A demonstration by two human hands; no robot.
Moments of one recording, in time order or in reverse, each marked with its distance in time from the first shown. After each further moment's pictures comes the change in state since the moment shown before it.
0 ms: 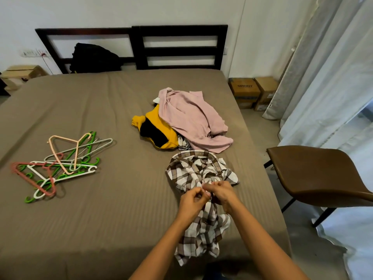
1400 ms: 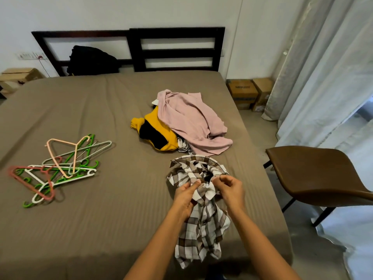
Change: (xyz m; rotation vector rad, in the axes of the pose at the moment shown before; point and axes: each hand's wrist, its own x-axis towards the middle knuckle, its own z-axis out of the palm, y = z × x) left_hand 0.029 0.016 -0.014 -0.780 0.146 -0.462; right_hand -0.007 0.006 -0.003 0.047 0.261 -0.354
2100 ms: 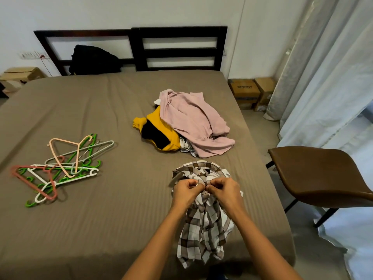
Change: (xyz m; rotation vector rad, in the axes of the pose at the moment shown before) left_hand 0.003 0.009 -0.017 0.742 -0.014 0.439; right_hand -0.007 -0.016 0.010 -0.453 -0.177 -0.172
